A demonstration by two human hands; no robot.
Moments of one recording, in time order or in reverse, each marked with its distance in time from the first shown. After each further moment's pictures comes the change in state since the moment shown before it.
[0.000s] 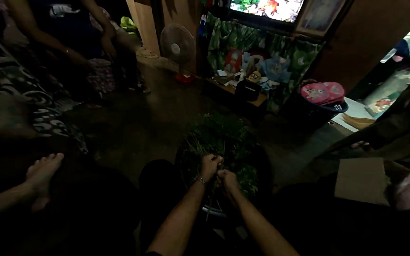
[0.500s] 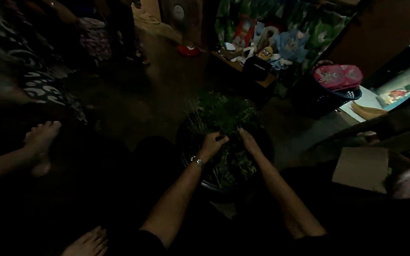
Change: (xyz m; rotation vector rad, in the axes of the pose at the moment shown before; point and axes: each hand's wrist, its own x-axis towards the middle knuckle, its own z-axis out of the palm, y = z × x) left_hand -0.017 0.018 -0.018 0.033 -0.115 0.148; right_hand 0.018 -0.086 -0.048 -0.625 -0.129 -0.231
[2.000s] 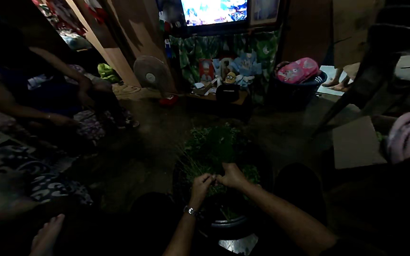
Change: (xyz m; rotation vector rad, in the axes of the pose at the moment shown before) left_hand -0.020 -0.006 0.018 -0.079 -0.009 0.113; right_hand -0.047 -0.015 -0.004 -0.142 -0.072 -0.192
